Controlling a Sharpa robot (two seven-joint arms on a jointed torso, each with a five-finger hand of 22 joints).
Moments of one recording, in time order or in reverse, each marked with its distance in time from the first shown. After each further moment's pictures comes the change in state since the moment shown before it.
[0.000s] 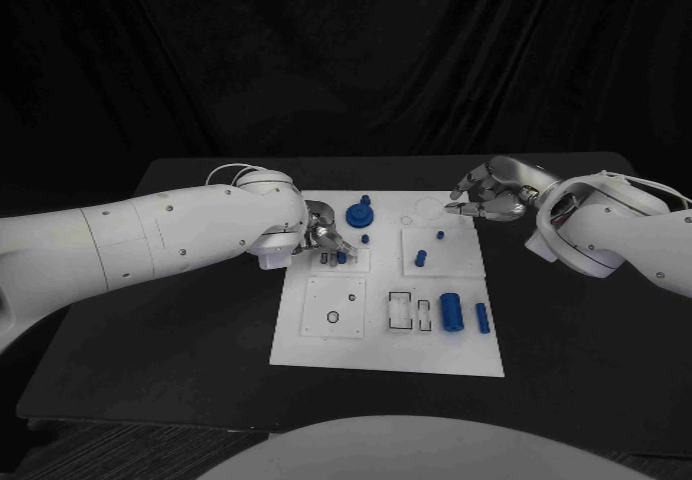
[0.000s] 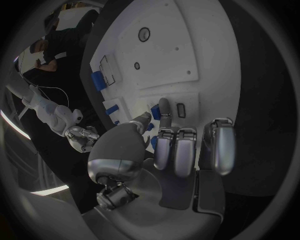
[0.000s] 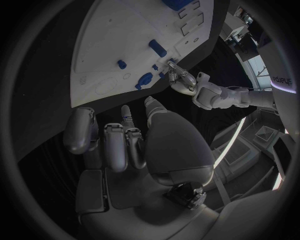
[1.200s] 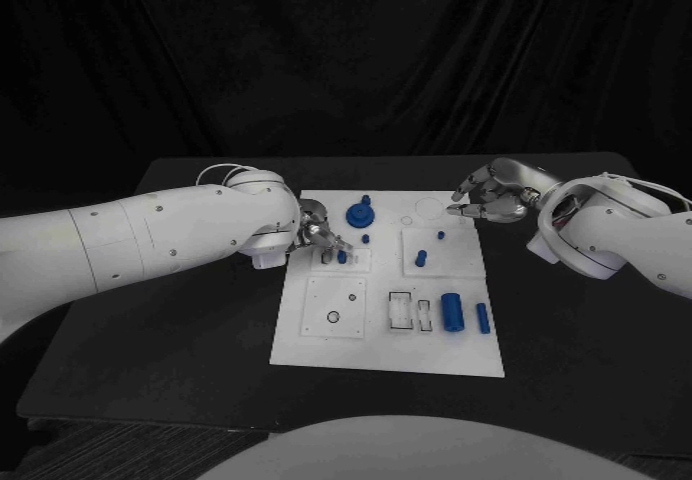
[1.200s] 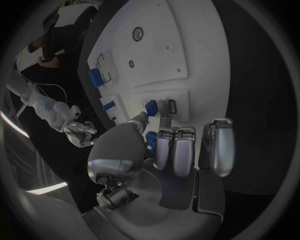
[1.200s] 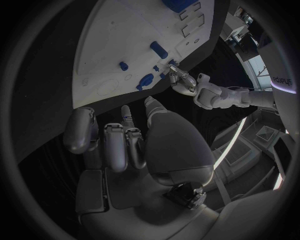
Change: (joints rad) left arm 0.002 -0.033 0.000 0.015 0.000 -0.031 -0.011; left_hand 0.011 -0.007 -0.076 0.047 -0.035 -0.007 -0.018 0.072 0.127 0.000 -0.014 0.000 0.000 -0.002 -0.019 0.000 0.000 0.000 0.016 -0.016 0.000 0.000; right arm -0.004 -0.002 0.000 -0.003 0.000 0.002 -0.001; right_hand 0.000 0.000 0.000 0.000 0.000 0.000 0.000 0.000 -0.001 0.000 0.000 0.000 0.000 0.000 0.000 0.000 0.000 0.000 0.000 0.000 -0.004 0.000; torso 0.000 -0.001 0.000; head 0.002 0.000
